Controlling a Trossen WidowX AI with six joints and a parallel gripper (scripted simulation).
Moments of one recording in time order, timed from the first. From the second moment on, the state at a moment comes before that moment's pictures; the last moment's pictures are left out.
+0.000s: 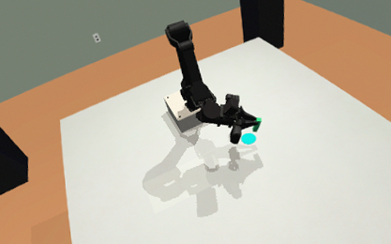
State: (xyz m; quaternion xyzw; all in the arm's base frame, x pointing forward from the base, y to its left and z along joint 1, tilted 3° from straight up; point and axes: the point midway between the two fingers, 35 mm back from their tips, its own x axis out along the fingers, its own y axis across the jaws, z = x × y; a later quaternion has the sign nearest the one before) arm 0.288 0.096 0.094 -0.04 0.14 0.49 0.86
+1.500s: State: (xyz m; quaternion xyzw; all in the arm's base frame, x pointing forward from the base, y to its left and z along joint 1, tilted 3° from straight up) arm 0.246 0.084 0.106 -0.04 0.03 0.53 0.85
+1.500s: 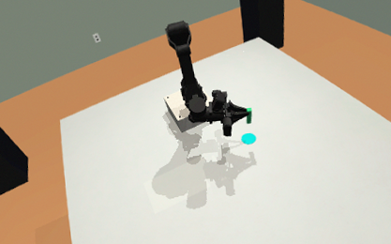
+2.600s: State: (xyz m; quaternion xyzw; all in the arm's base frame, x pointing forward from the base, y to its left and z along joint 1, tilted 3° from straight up) arm 0.234 0.082 0.102 -0.04 0.01 0.54 0.84
